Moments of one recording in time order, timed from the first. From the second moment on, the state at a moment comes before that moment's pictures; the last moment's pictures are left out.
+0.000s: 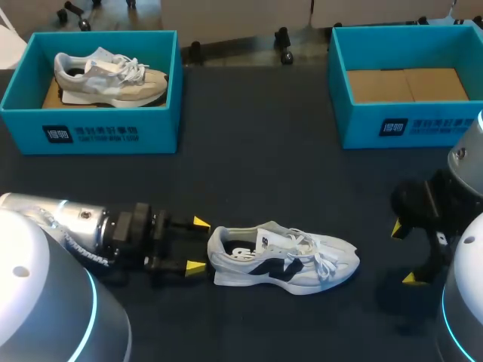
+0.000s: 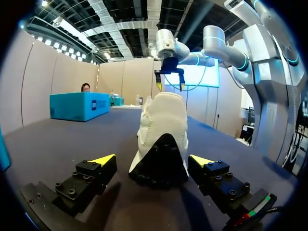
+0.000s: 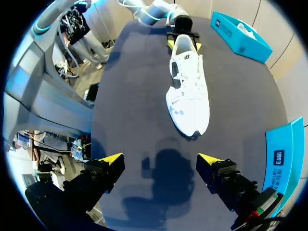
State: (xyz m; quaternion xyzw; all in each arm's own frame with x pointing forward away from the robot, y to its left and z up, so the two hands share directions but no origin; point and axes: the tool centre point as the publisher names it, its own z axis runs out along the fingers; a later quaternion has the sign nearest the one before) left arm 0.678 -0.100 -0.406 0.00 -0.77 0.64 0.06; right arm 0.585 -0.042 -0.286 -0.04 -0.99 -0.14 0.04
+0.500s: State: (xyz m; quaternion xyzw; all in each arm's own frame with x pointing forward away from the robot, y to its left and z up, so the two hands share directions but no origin) left arm 0.666 -0.112 -0.415 0.00 -0.77 0.63 0.07; right arm 0.585 -0.042 -0.286 -0.04 -0.99 -0.14 0.04
